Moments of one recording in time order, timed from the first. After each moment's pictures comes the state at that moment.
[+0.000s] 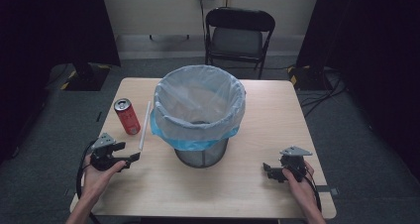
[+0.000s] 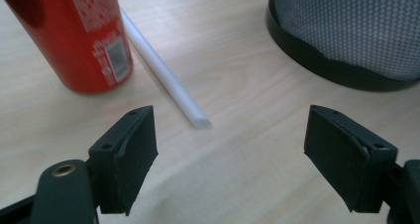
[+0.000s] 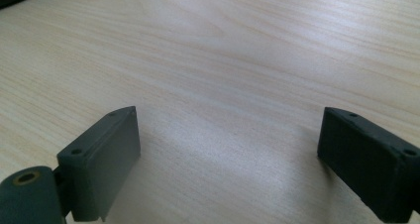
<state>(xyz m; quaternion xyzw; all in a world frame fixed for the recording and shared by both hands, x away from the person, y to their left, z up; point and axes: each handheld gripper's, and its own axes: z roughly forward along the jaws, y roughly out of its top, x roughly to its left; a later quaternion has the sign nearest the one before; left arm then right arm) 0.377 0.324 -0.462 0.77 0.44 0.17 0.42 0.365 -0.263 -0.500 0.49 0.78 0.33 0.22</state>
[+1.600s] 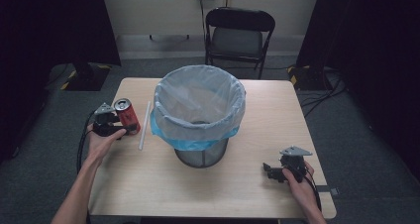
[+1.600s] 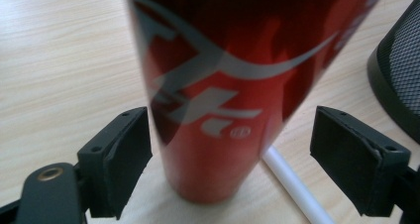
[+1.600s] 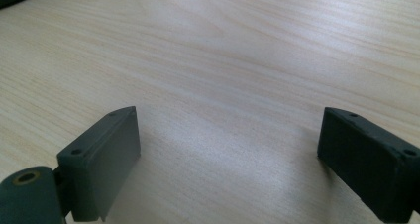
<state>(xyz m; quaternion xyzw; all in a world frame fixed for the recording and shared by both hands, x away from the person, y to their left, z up) 0.481 0.347 -0.464 0.76 0.46 0.19 0.41 0.365 -0.263 -0.500 0.49 0.78 0.33 0.22</state>
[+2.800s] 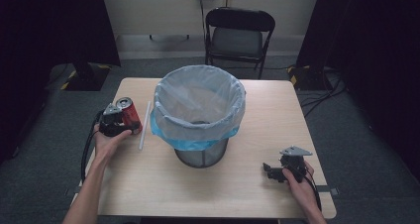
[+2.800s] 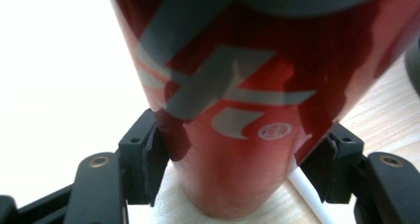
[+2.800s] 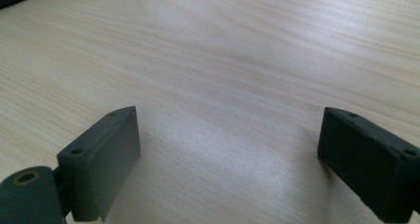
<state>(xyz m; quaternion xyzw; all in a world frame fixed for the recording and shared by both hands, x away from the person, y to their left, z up) 0.487 0.338 -0.473 0.76 0.47 0.21 0.40 0.365 -0.263 -0.500 0.49 0.78 0.33 0.22</state>
